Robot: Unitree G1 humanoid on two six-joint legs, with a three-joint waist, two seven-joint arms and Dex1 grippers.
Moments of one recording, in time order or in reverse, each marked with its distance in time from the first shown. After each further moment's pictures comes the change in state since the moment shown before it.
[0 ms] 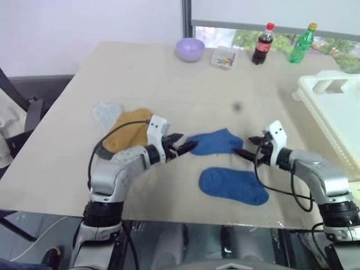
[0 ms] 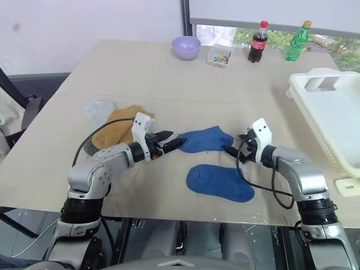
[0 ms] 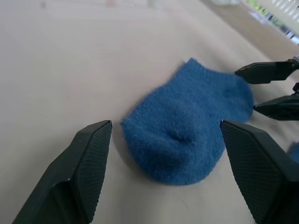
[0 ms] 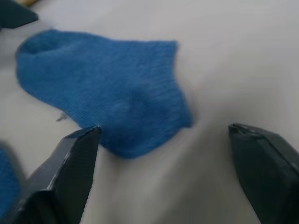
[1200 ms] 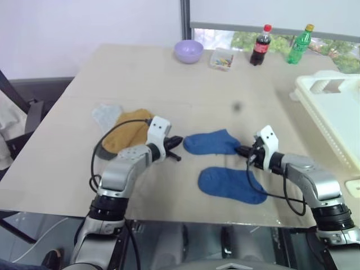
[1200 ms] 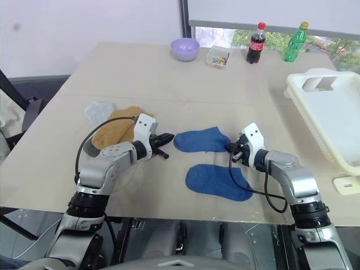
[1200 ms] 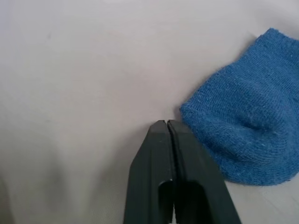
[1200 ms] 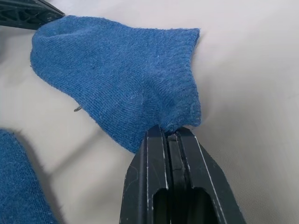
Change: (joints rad) left arm -0.044 0.006 -0.067 0.132 0.196 -0.101 0.040; right arm 0.036 0.025 0.025 -0.031 -0.043 -0.018 -0.018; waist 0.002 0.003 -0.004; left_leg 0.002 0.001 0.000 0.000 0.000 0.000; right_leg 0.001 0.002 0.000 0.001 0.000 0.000
